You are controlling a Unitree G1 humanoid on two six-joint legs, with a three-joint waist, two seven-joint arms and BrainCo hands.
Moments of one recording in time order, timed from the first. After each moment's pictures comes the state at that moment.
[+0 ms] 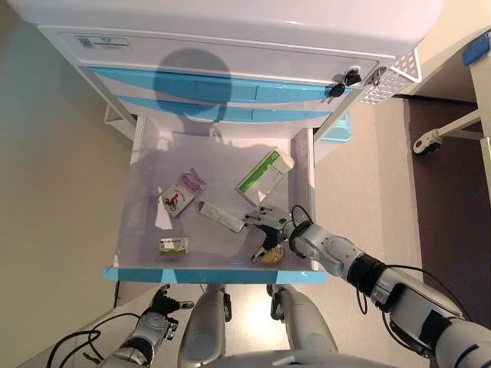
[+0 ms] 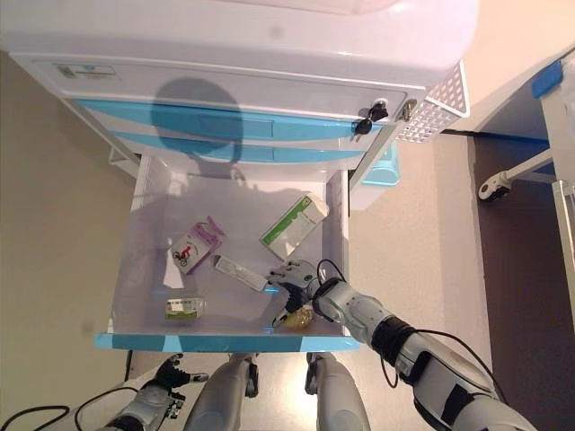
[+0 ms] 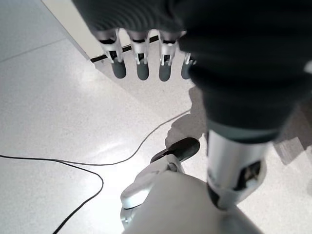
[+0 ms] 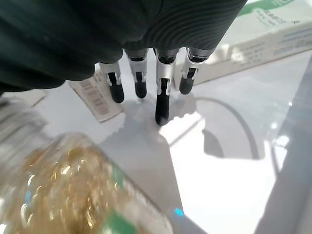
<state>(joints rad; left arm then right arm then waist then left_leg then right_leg) -0.14 0.29 -0.22 1.20 0.04 -0.04 0.19 -0.58 -0.39 0.92 0.54 -0.90 -0.09 0.01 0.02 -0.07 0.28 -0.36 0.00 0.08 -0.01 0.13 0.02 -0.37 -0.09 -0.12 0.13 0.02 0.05</state>
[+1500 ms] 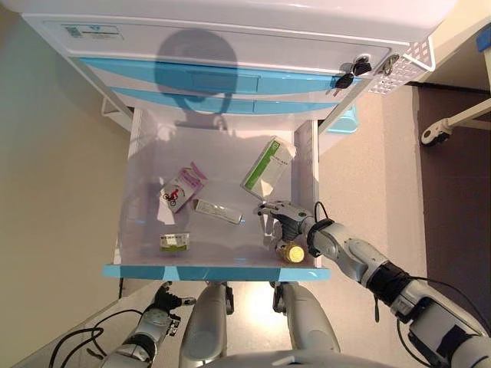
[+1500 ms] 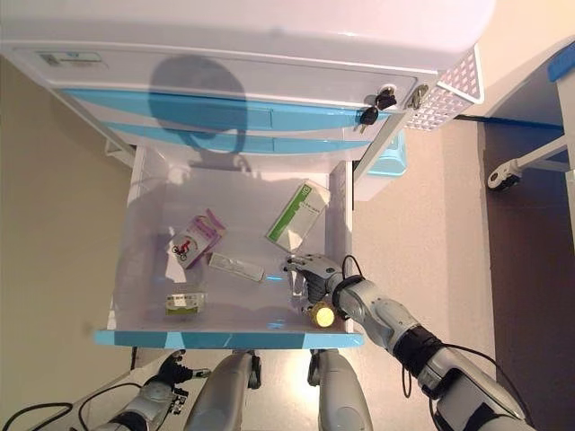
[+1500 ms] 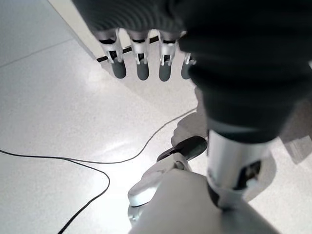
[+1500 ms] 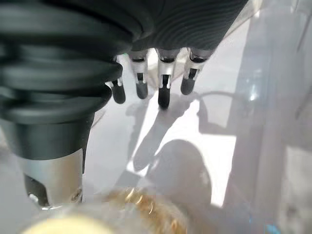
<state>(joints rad) -0.16 0.29 -0.21 1.20 0.06 -0.03 0.18 -0.45 -0.52 0.73 0.30 -0.67 -0.06 0.18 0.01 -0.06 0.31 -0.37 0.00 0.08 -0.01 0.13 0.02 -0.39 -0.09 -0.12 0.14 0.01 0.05</state>
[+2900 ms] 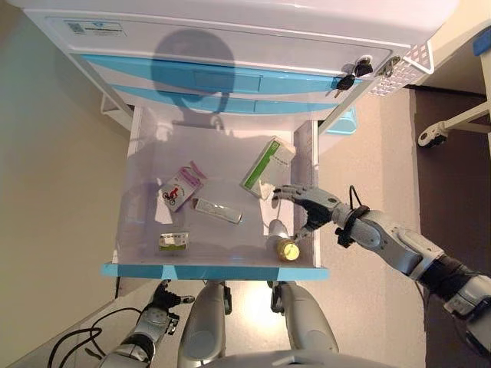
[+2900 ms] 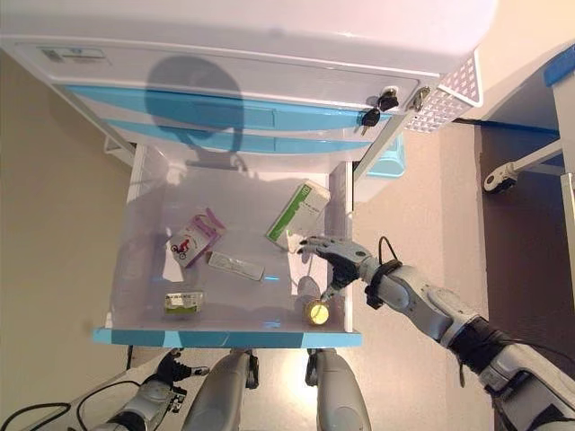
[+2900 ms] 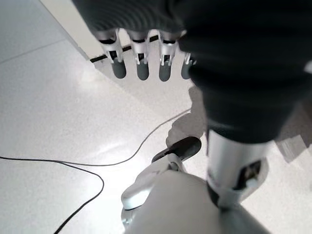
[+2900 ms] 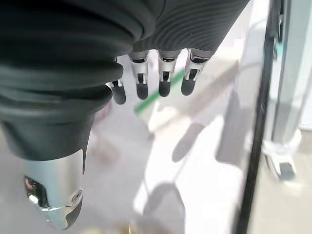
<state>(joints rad) -0.16 0.30 -0.21 1.20 0.06 -0.06 0.19 -0.47 -0.85 0.75 0.08 -0.40 -0.20 0.12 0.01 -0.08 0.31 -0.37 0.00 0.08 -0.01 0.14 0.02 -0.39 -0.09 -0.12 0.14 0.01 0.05</state>
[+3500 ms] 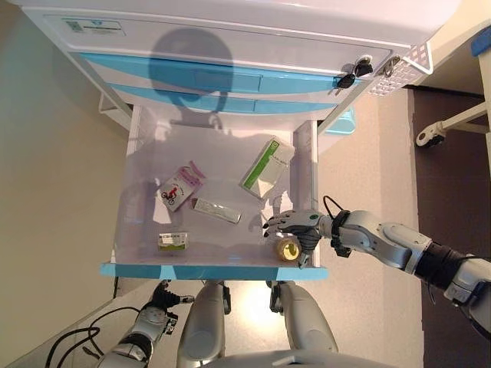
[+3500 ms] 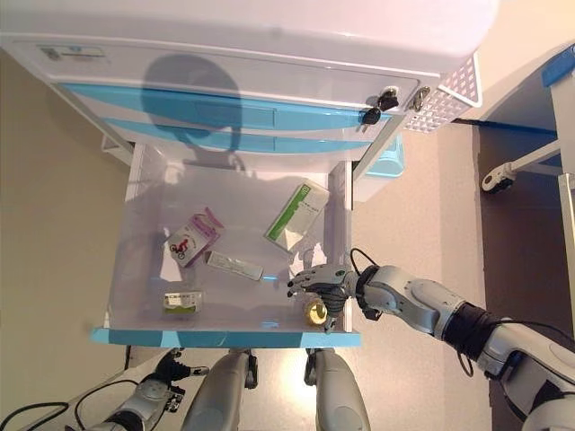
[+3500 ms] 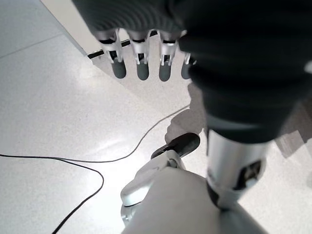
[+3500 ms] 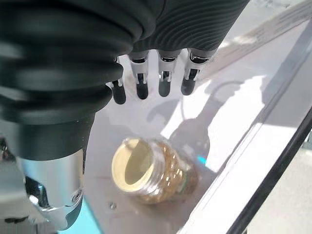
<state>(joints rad) -0.16 0.31 -0.21 1.20 0.06 -0.07 0.15 -0.63 -0.88 1.00 0.07 -0.42 -0.24 0.30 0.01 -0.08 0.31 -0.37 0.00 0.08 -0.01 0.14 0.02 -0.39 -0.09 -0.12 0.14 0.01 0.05</state>
